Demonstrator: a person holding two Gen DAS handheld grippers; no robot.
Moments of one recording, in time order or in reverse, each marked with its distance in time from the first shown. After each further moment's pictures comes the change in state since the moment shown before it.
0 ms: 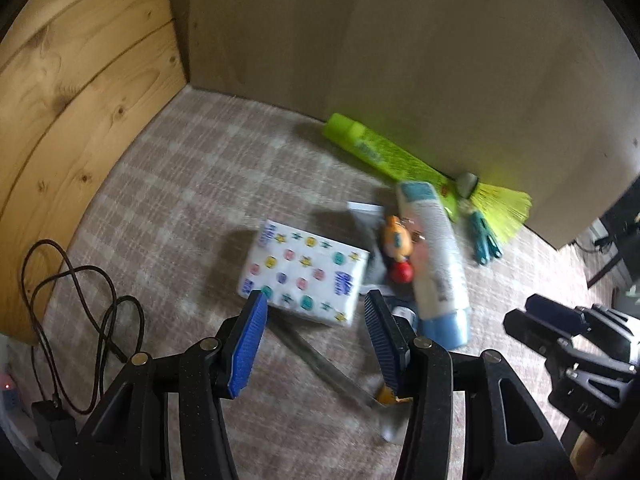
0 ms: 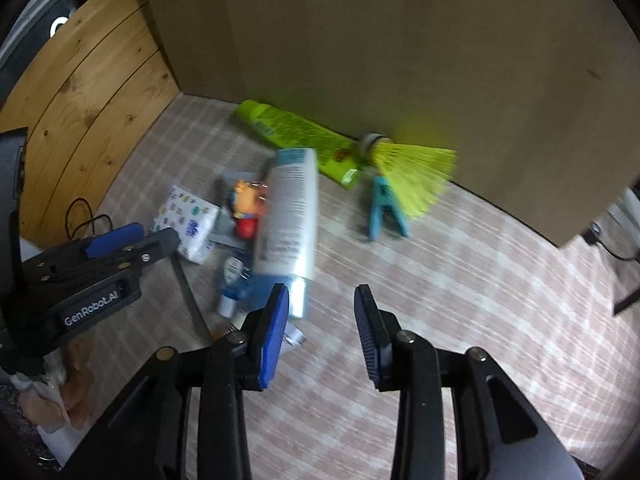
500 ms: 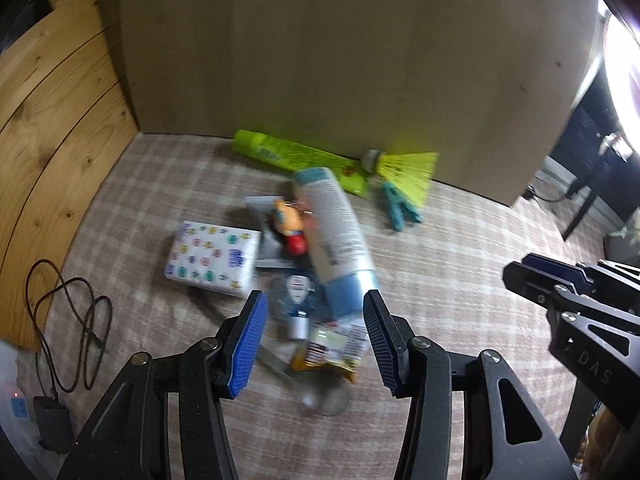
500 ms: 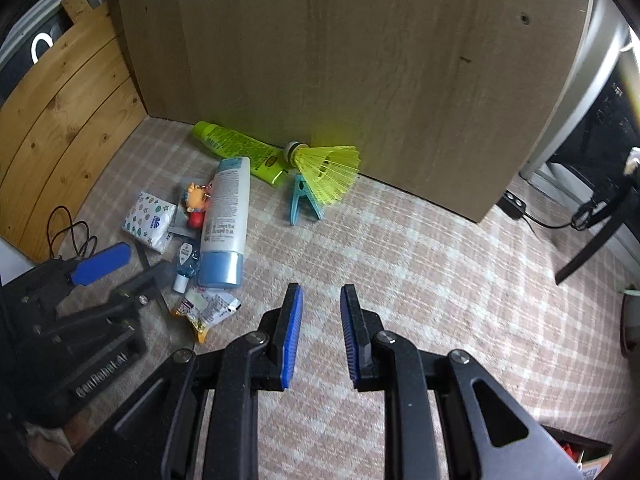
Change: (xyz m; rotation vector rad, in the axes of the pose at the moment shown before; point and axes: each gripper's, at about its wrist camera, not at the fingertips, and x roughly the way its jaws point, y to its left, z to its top) left arm -0.036 -0.078 -0.042 0.175 -0.091 0.002; right arm -0.053 -0.035 -0.031 0.050 -0.091 -0.140
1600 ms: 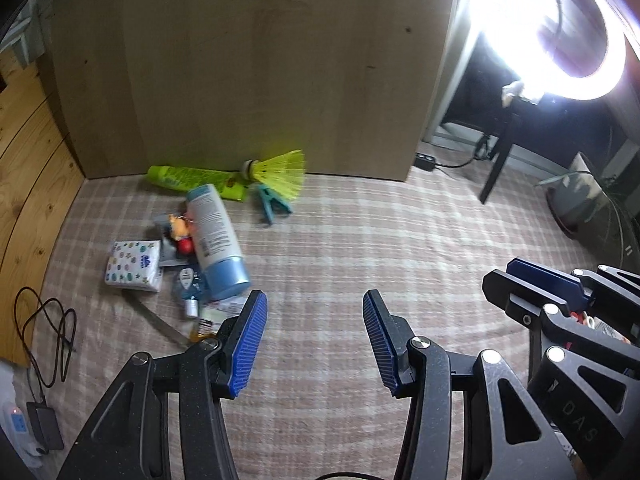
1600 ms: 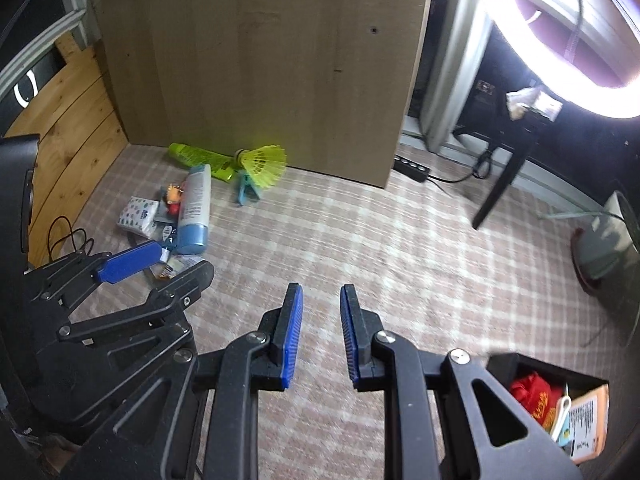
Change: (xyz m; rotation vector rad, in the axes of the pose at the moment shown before) left arm -0.050 -0.100 -0.039 0.180 -0.049 -0.116; right arm -0.083 -0.036 -0.092 0.112 -0.107 -0.111
